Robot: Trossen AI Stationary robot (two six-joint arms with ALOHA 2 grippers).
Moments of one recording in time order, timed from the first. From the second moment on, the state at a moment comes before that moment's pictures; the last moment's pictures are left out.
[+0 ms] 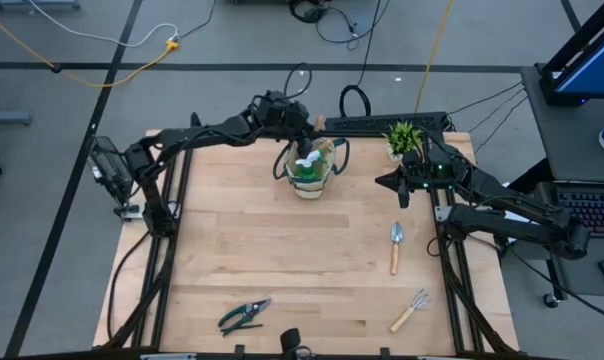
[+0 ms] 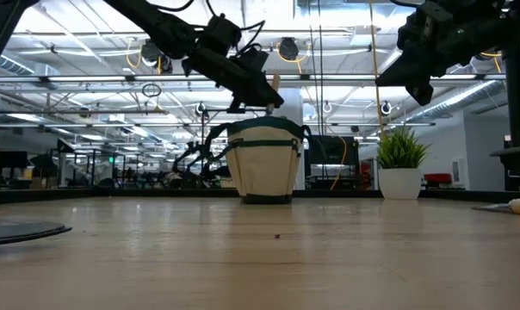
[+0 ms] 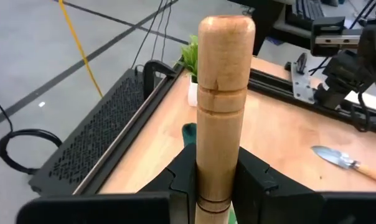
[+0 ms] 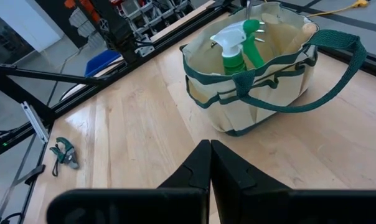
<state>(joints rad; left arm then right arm) 0.55 1.82 1.37 0.03 0.30 -0.04 -0.55 0.64 0.51 -0.26 -0.39 0.33</state>
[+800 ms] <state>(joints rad) 0.54 1.81 1.19 0.12 0.23 -0.06 -0.55 0.64 0.51 -0.26 -0.39 0.33</state>
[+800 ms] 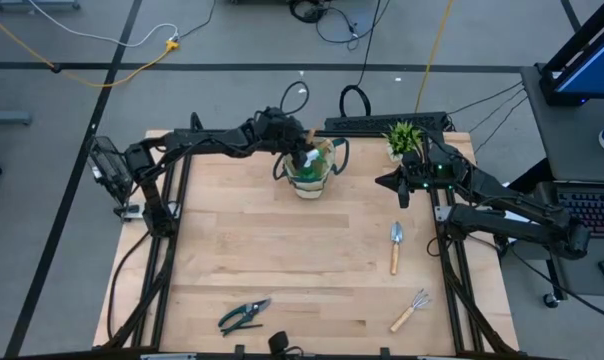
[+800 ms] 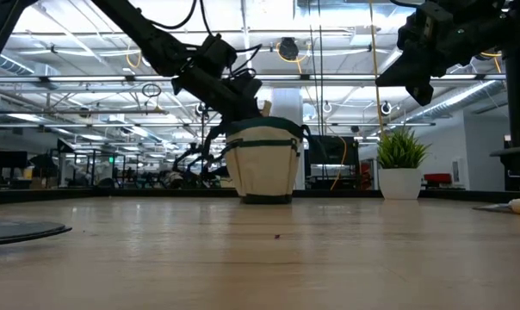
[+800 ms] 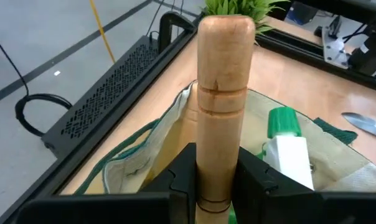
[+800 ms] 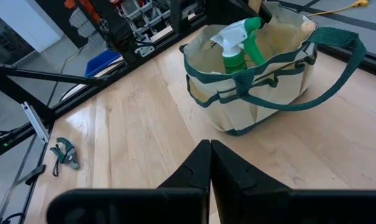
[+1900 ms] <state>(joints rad) 0.52 1.78 1.17 0.13 0.12 -0.08 -0.55 0.64 0.51 -0.26 -0.39 0.33</state>
